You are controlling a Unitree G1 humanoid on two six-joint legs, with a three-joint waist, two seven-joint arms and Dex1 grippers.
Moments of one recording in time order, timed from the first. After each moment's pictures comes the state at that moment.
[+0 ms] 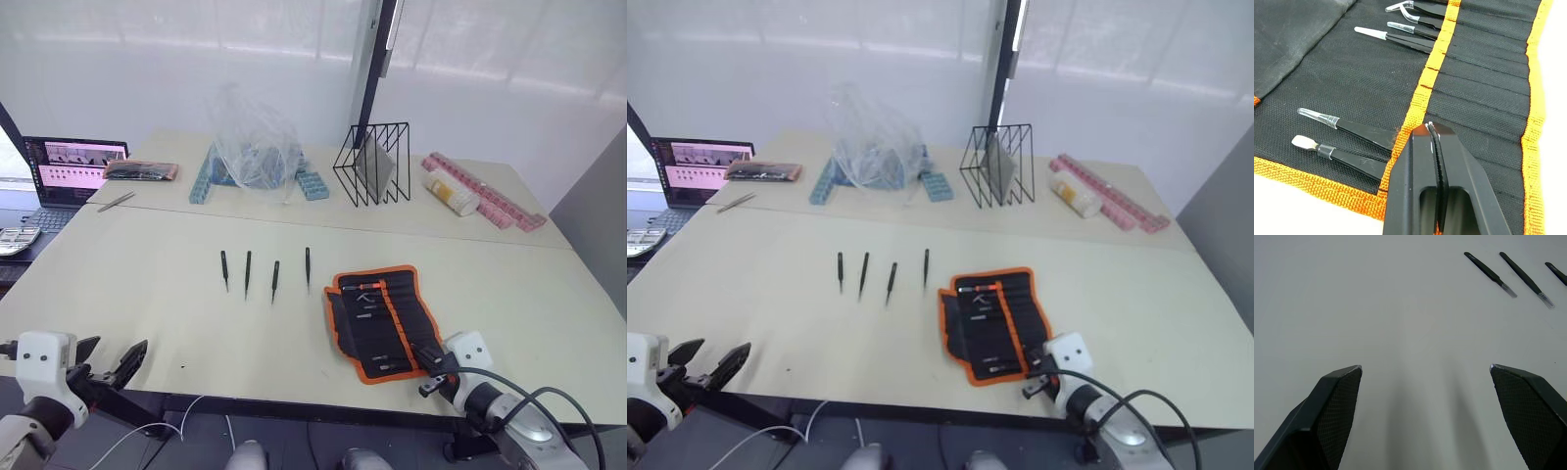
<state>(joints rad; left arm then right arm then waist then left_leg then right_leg) 0.40 0.46 0.70 -0.54 -0.48 0.64 -0.57 0.33 -0.44 -0.05 -0.43 0.24 0.39 0.47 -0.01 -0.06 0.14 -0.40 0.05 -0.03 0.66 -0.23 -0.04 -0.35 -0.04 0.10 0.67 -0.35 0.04</state>
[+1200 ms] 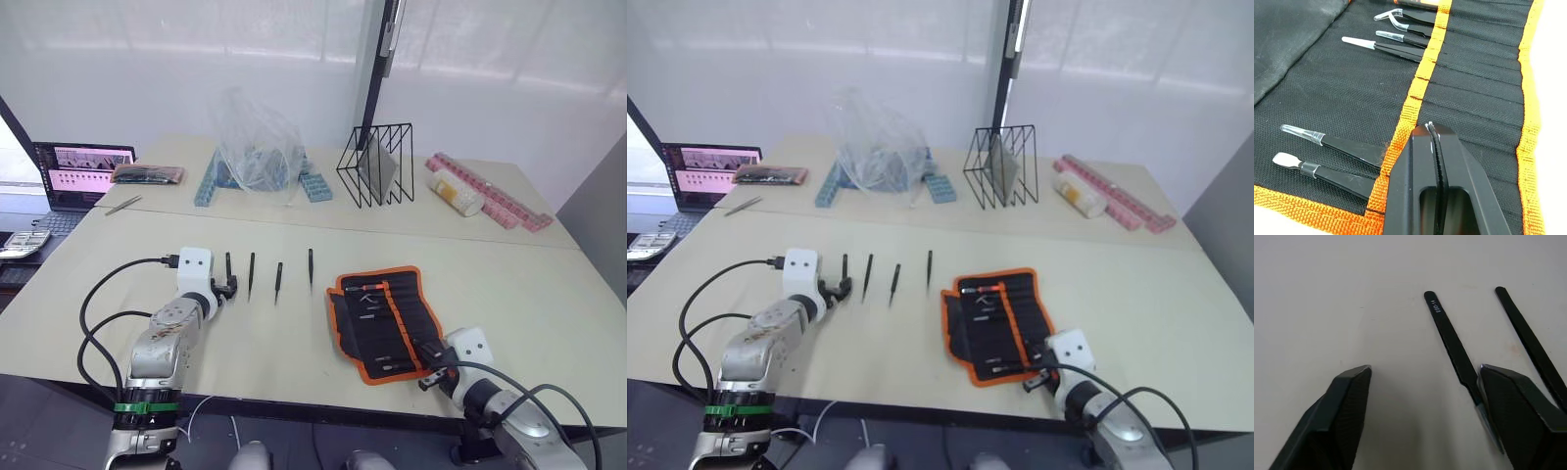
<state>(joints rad) -0.33 0.31 0.13 -0.02 -0.17 0.72 -0.11 0.31 -0.43 -0.05 -0.42 0.24 0.40 0.43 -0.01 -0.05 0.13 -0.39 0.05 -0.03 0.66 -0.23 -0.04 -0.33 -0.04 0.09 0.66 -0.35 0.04</state>
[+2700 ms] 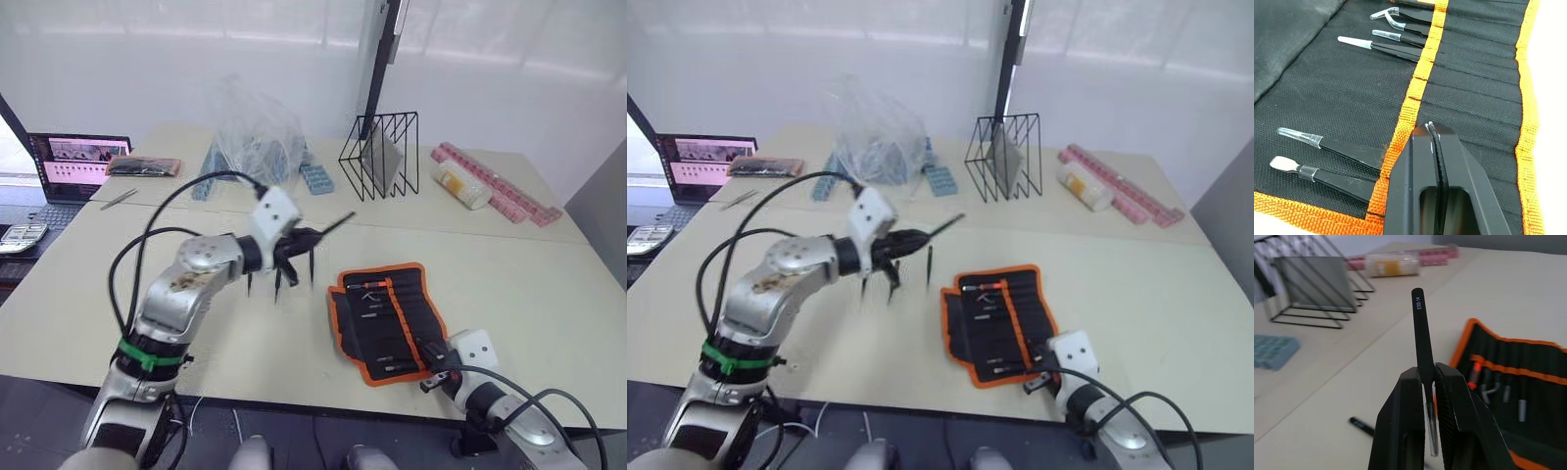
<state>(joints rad) -0.72 0.45 -0.23 -0.22 -0.33 0.77 -0.77 0.36 -0.43 -0.05 -0.51 0.24 0.41 0.39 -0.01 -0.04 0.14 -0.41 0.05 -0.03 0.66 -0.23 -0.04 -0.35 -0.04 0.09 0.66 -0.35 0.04</state>
